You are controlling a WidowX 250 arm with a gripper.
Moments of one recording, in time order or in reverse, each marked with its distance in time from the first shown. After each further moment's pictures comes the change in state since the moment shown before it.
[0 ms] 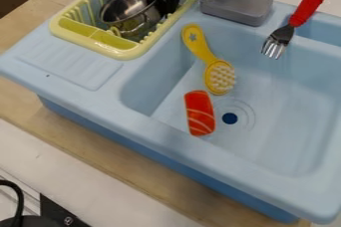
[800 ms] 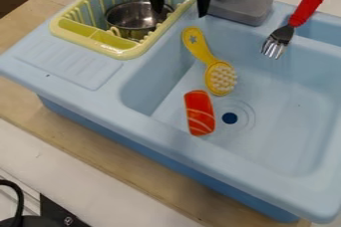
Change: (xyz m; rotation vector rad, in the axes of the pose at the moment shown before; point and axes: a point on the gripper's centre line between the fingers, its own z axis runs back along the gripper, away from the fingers) arm -0.002 -0.001 0.021 -0.153 -0.051 0.097
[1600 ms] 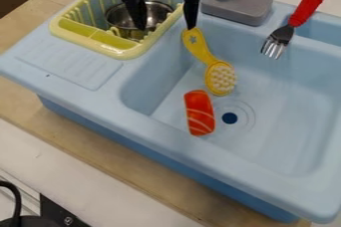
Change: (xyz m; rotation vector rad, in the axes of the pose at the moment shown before) arm -0.051 0.004 0.017 -0.038 0.064 0.073
